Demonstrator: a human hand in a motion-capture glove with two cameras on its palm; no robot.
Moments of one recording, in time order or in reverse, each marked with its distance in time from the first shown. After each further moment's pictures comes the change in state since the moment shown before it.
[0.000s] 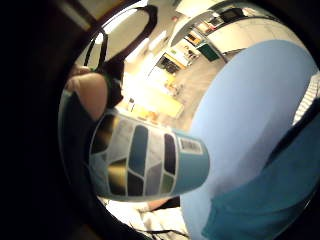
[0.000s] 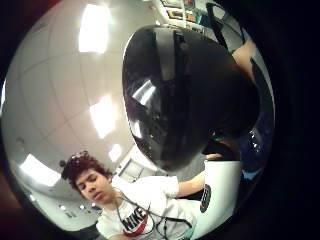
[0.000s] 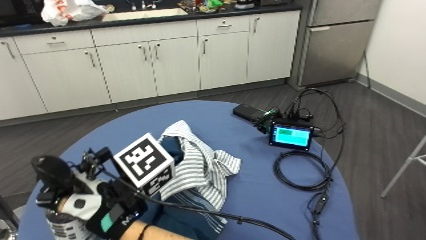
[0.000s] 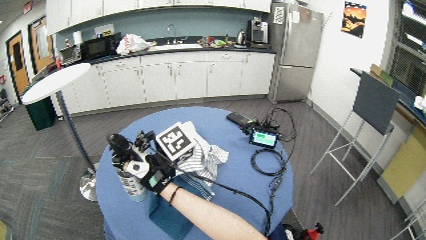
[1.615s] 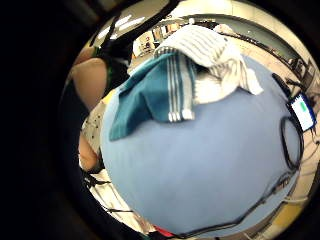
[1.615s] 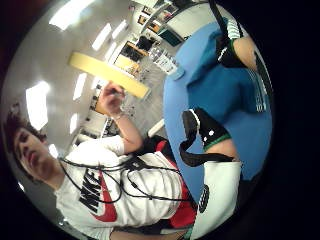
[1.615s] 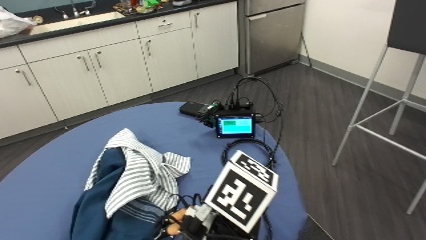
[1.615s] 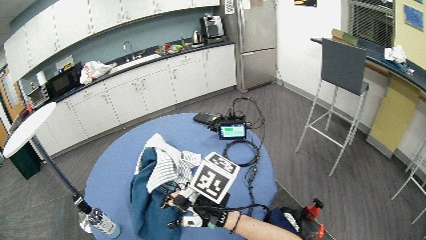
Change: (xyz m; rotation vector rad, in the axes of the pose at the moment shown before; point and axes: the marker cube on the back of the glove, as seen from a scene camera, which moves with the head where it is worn) arm 0.000 0.186 -0.106 -0.177 0.779 -0.145
